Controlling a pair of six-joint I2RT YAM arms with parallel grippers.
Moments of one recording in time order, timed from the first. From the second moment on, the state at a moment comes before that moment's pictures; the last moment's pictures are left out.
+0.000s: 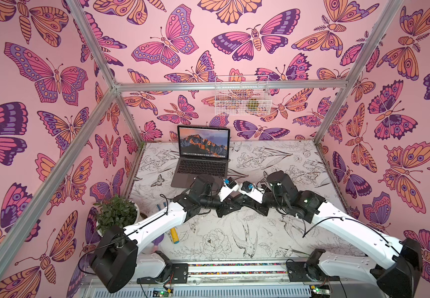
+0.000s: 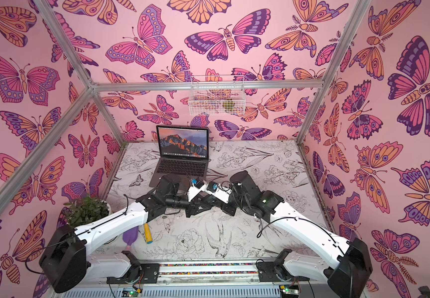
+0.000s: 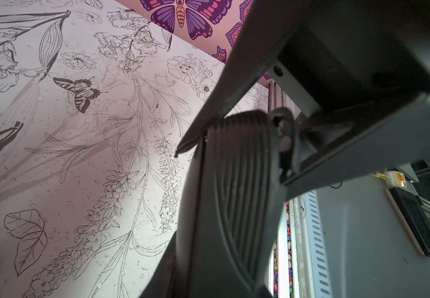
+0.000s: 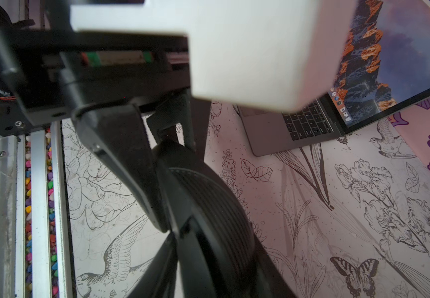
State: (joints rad) left arm -0.67 1.31 0.80 -0.11 0.72 0.05; right arm 0.75 1.16 0.96 -0.52 -0.26 -0.39
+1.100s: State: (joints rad) left arm -0.60 1.37 0.82 -0.12 0.64 -0.05; right arm 0.59 1.16 0.97 -0.53 -0.38 -0.24
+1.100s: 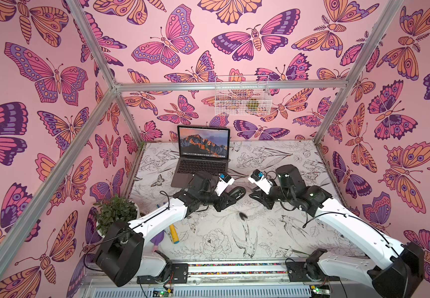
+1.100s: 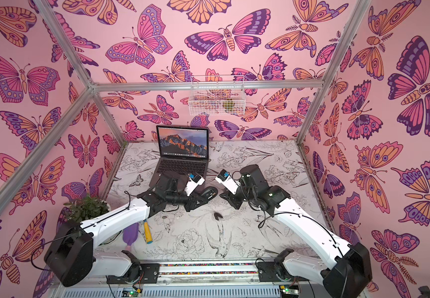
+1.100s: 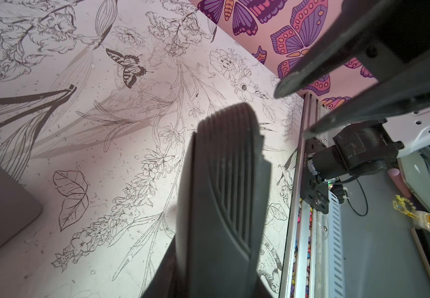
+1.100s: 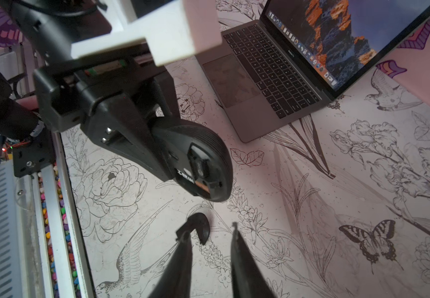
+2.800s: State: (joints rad) left arm -0.78 1.49 0.44 1.18 -0.18 -0.07; right arm 0.75 1.40 0.88 0.45 -0.19 1.10
